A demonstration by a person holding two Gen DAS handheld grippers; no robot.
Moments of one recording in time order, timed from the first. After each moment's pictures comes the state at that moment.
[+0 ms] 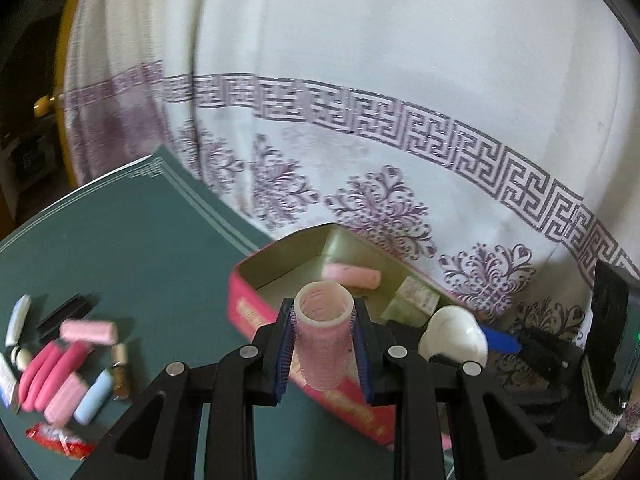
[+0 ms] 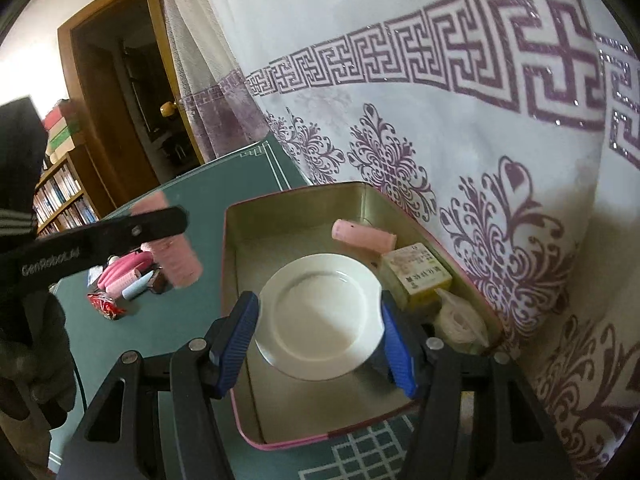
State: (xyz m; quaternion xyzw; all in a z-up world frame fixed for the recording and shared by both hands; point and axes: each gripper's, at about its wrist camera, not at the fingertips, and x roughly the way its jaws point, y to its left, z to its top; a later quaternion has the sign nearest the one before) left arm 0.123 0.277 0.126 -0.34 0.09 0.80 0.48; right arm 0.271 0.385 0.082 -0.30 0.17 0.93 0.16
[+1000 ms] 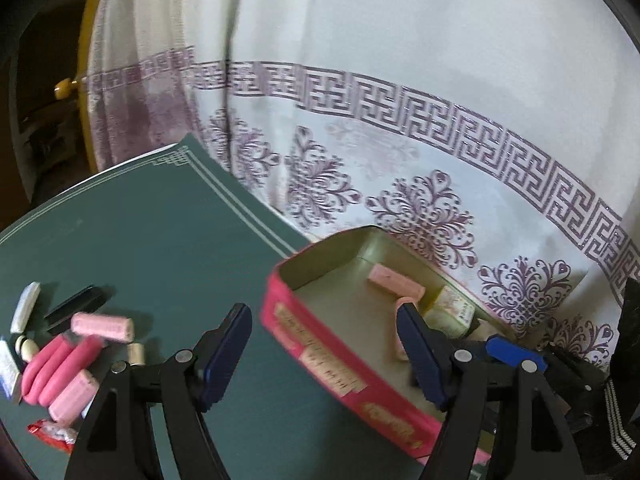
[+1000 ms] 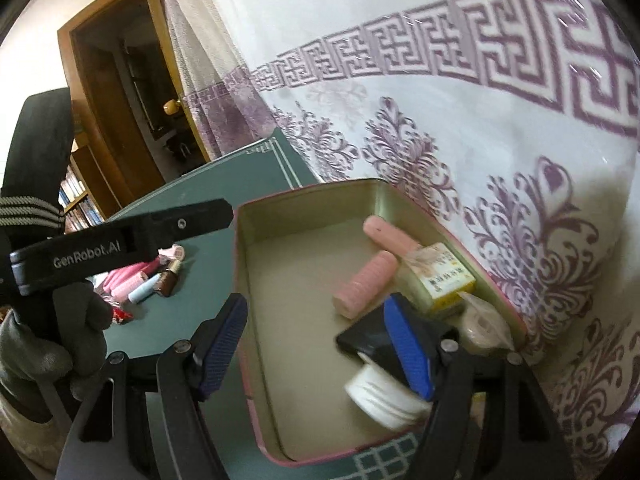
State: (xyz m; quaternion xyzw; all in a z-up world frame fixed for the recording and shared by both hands) left arm 0.094 0.259 0.117 -0.35 0.08 0.83 0.43; right arm 0.256 0.375 0.083 -0.30 0.18 0.93 0.15
